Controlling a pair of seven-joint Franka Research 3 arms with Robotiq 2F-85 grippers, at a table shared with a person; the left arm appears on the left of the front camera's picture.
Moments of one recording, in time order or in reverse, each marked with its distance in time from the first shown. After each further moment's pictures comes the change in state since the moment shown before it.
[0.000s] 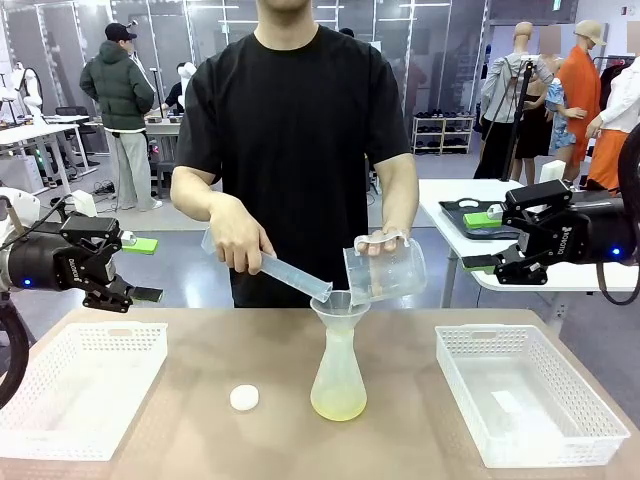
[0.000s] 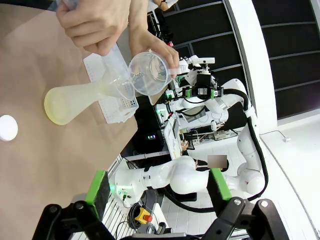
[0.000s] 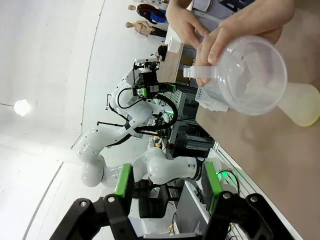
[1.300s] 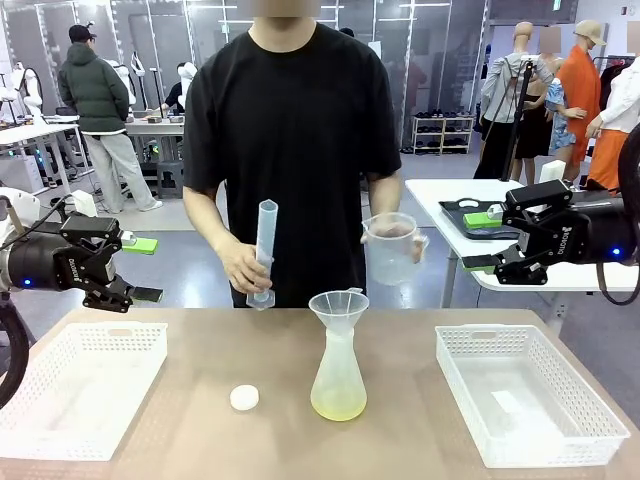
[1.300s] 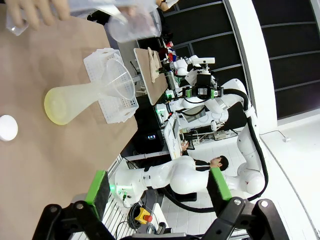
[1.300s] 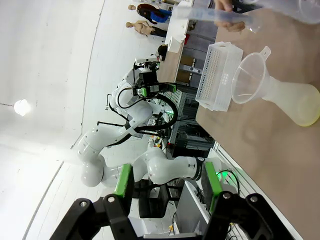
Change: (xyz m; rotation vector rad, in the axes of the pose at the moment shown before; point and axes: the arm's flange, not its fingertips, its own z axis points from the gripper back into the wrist) left arm 0.000 0.000 0.000 0.000 0.000 0.000; right arm 0.000 0.000 0.000 0.000 0.000 0.000
